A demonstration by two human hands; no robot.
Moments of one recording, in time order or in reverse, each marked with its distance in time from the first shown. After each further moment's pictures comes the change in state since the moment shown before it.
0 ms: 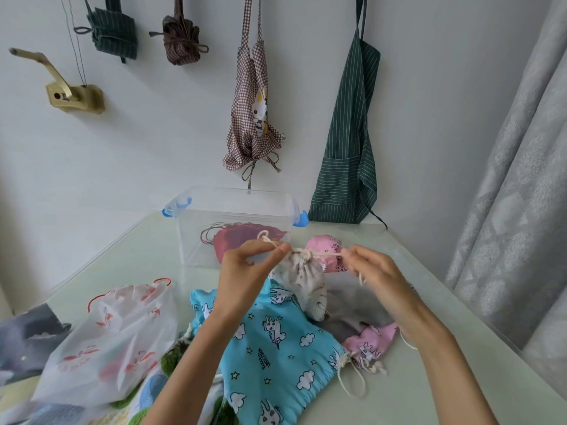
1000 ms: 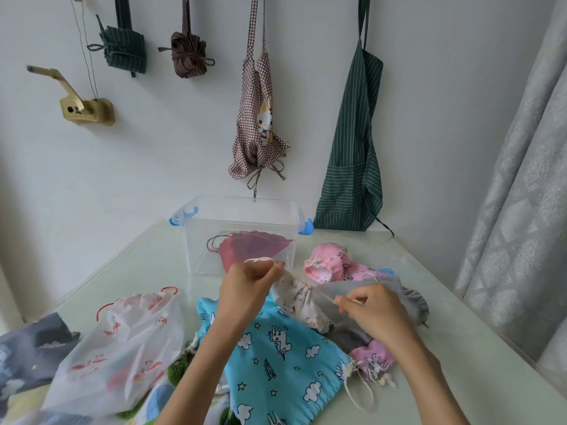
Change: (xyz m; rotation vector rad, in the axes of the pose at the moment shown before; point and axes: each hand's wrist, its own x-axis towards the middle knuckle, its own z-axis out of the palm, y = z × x) left_hand 0.003 -0.014 -0.007 0.302 -0.020 -0.111; right_hand 0.001 0.025 0.018 -0.451 0.108 0.271
